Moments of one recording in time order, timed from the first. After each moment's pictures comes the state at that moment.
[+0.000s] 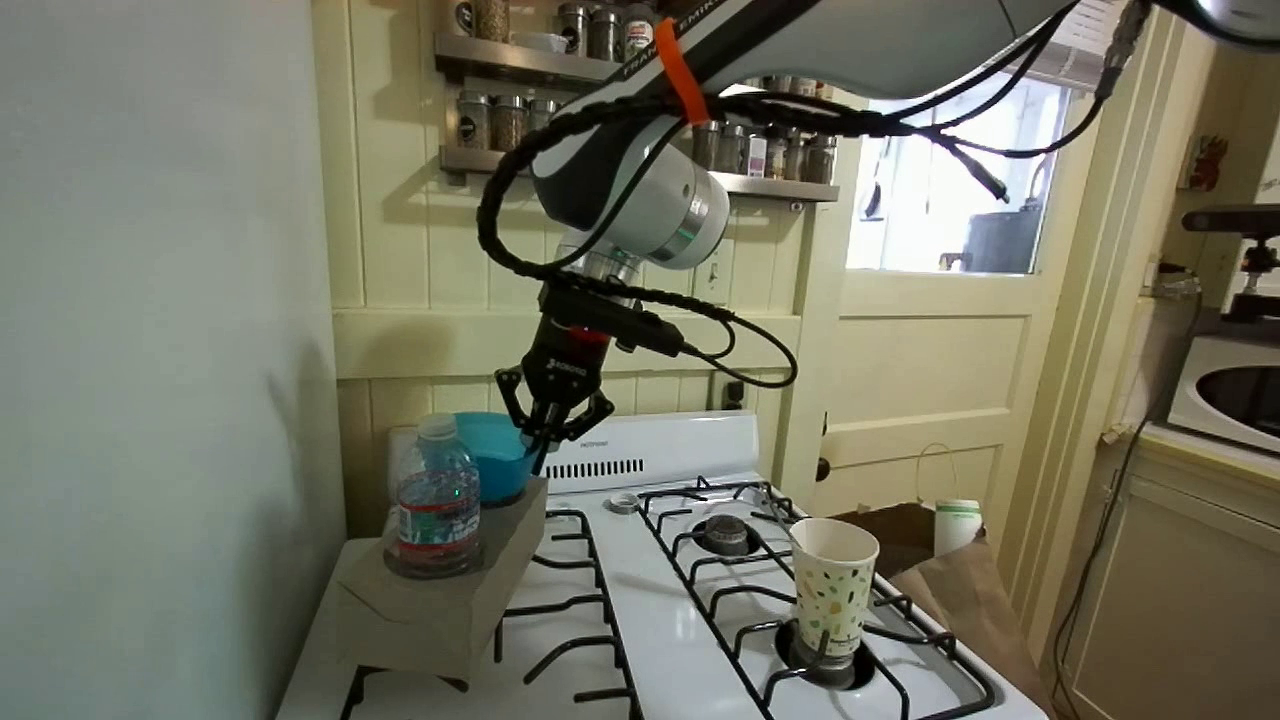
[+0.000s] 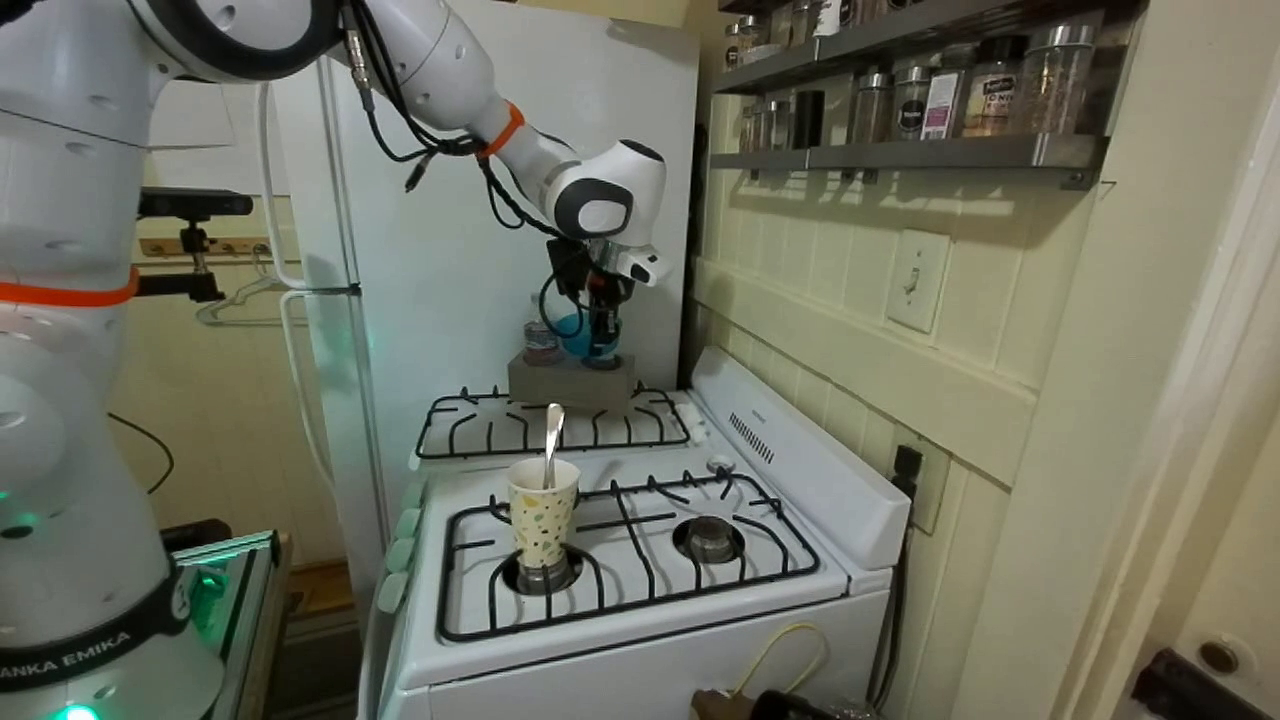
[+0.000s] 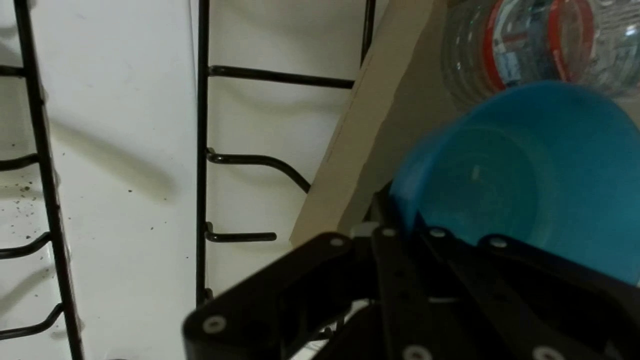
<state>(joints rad) 0.18 0.29 0.17 -1.87 0.33 2.19 0.30</state>
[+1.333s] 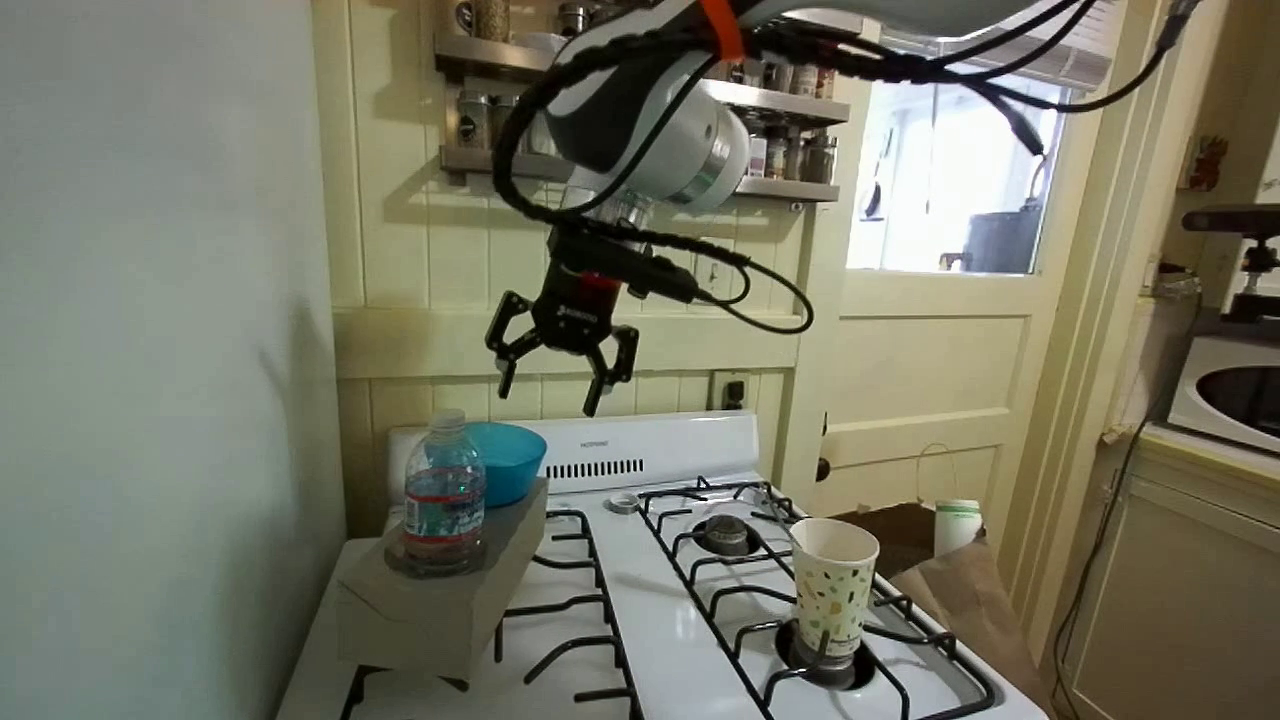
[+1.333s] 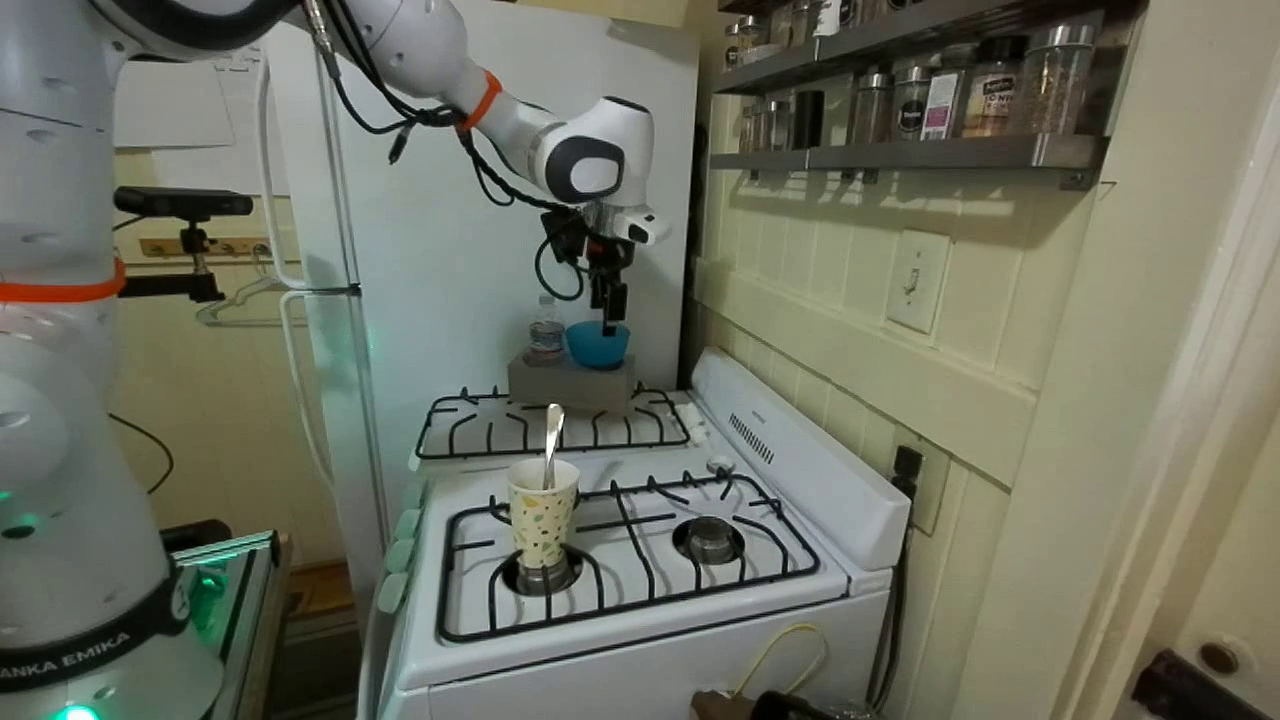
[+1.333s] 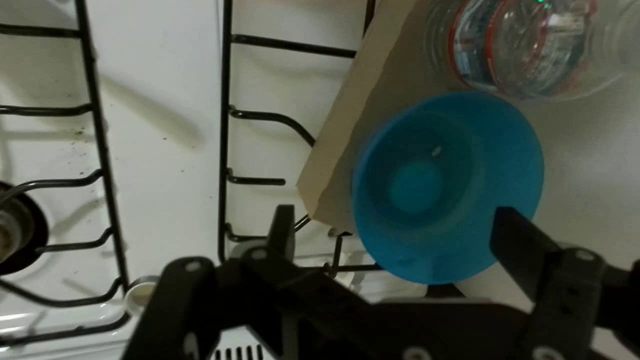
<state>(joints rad) 0.19 0.19 0.16 -1.88 0.25 2.18 0.34</state>
